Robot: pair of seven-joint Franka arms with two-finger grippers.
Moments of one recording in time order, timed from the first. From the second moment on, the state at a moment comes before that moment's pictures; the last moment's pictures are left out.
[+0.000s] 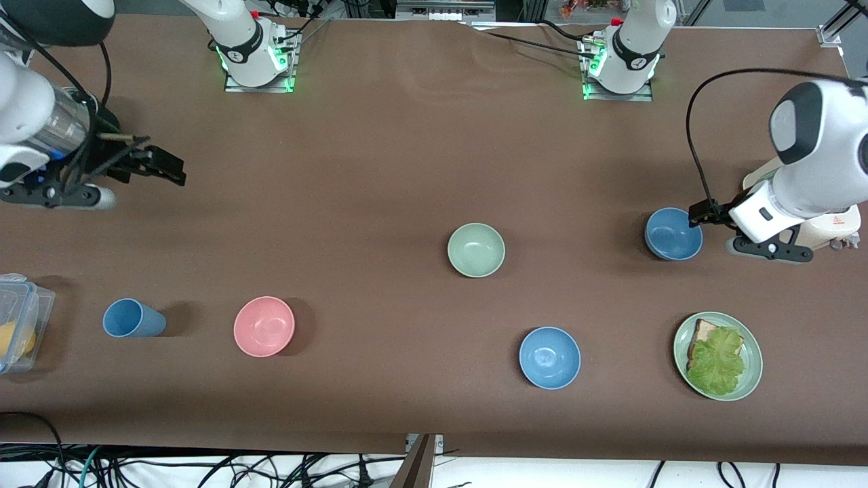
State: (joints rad) left arm 0.15 0.16 -0.08 -1.99 0.04 2.07 0.23; right arm 0.12 0.08 0.00 -1.57 0.04 1.56 0.15
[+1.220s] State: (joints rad) left arm 0.29 0.39 -0.08 -2.16 0.04 2.40 0.57; right arm 0.10 0.07 0.00 -1.54 0.00 1.59 0.12
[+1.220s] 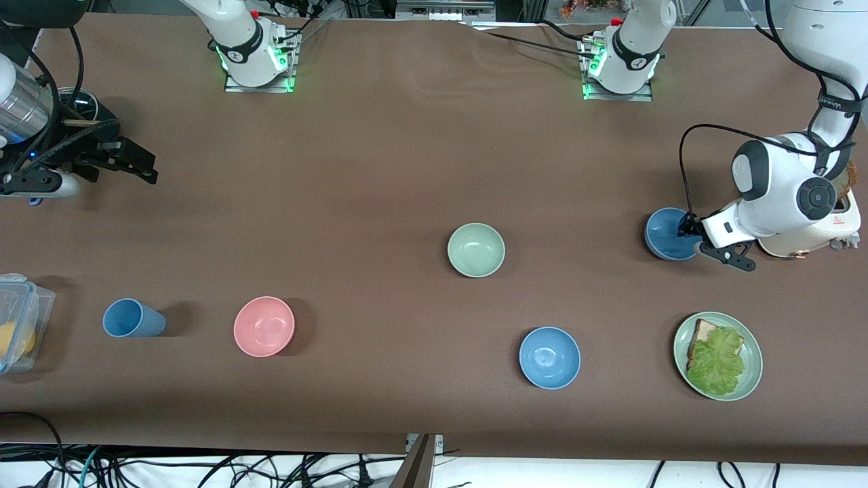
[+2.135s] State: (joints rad) left arm 0.29 0.31 -0.21 -1.87 0.04 1.97 0.54; right arm 0.10 0.07 0.00 -1.54 0.00 1.60 0.12
